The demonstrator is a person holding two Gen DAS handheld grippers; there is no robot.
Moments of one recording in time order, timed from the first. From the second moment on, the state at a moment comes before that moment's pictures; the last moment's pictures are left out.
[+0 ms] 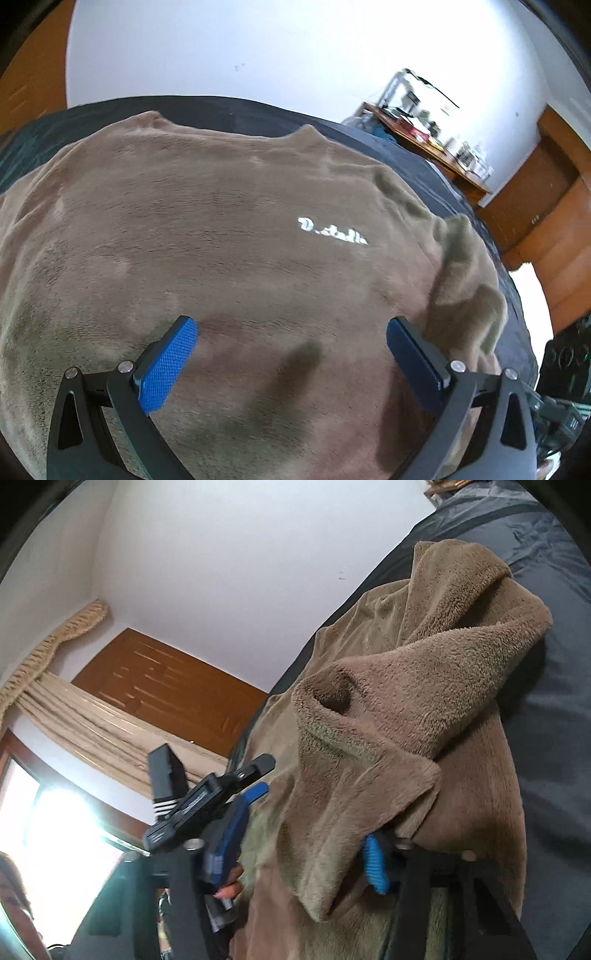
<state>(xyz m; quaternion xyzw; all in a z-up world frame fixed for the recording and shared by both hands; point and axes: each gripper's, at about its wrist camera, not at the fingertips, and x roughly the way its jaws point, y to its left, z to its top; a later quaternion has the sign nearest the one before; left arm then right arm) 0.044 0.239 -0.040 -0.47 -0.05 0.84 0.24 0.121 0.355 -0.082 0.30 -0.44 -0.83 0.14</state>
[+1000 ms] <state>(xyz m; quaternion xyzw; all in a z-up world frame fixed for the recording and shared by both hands) 0.034 0.242 -0.054 -0.48 -0.02 0.85 0.23 0.250 0.432 0.119 0.04 -0.18 -0.93 -0.33</state>
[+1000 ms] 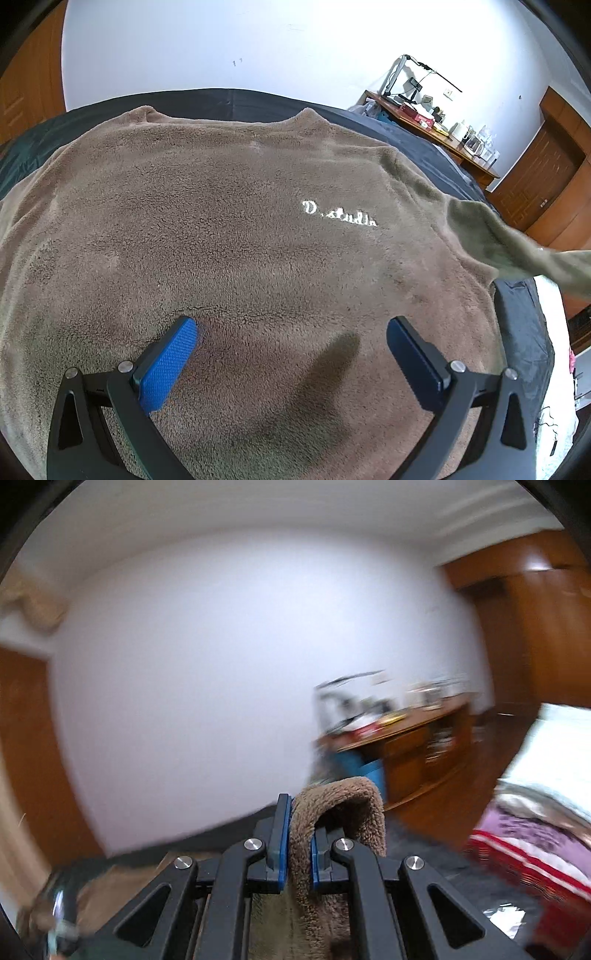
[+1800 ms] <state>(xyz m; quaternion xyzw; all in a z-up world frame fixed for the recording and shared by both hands) 0.033 0.252 -0.060 -0.46 0.02 0.86 0.22 0.304 0.514 -0.043 0.27 -0.33 -0.86 -0.29</state>
